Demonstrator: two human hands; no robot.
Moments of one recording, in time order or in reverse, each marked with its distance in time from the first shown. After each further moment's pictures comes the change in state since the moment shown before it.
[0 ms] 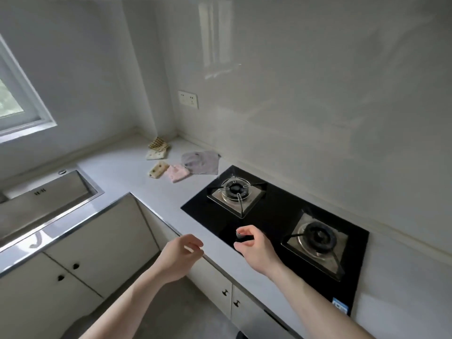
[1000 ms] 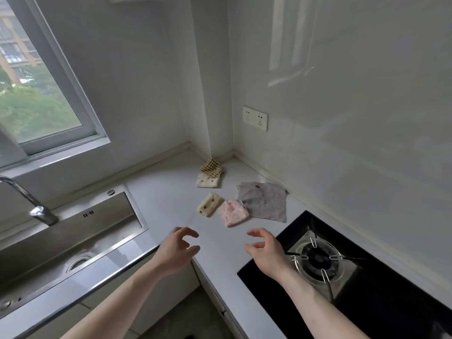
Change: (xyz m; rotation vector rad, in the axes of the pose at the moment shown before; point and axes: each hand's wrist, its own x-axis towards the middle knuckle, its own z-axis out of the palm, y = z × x) left_hand 0.260 -0.134 -0.227 0.019 0.215 -0.152; right_hand 0.334 -0.134 0.142 -0.027 -0.144 -0.071
